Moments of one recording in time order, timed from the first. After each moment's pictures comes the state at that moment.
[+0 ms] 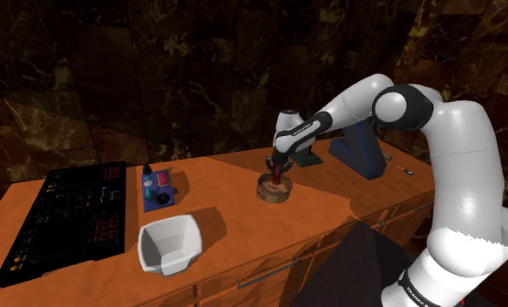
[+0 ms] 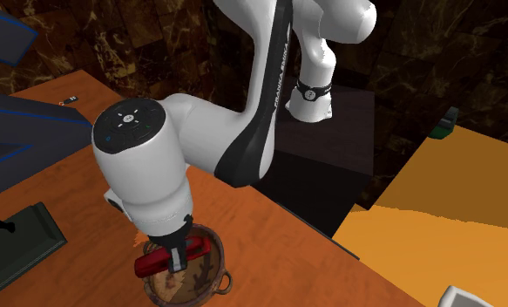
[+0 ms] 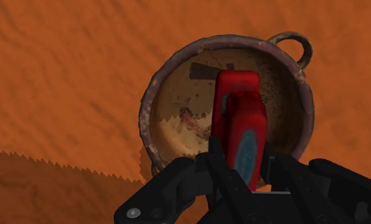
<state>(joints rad) -0.31 0.61 0.11 -1.81 -0.20 2.47 0.80</state>
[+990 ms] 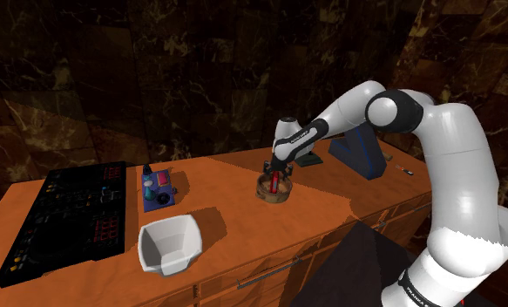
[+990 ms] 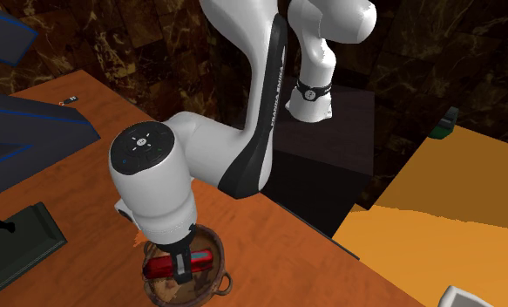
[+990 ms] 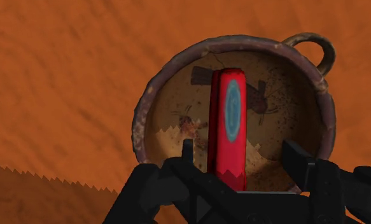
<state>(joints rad) -0.30 0.67 0.10 -1.80 -0.21 2.53 0.81</state>
